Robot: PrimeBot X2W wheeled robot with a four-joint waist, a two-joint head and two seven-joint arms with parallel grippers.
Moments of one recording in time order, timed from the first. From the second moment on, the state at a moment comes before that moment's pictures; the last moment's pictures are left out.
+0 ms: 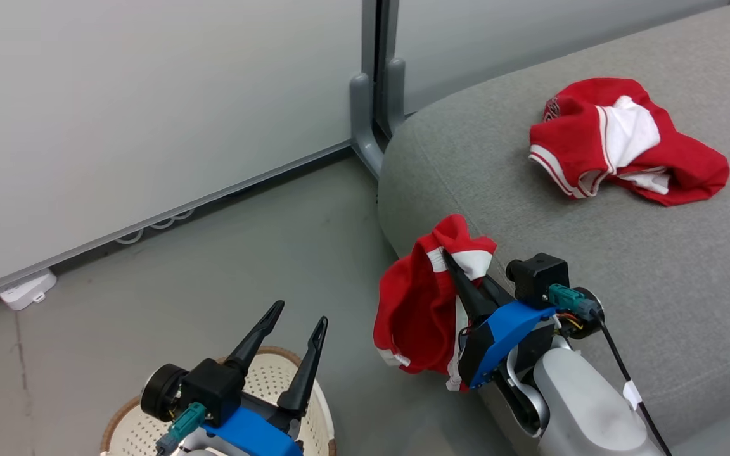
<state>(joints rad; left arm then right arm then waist) -0.21 0.12 -0.40 0.29 -0.23 -0.13 -0.26 -0.49 -0.05 0.37 0.63 0.26 0.13 -0.13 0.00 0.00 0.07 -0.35</state>
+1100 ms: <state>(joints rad) -0.27 0.15 -0.44 0.27 -0.23 -0.13 -0.26 -0.63 -0.11 0.15 0.59 0.17 0.13 -0.09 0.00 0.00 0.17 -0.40</state>
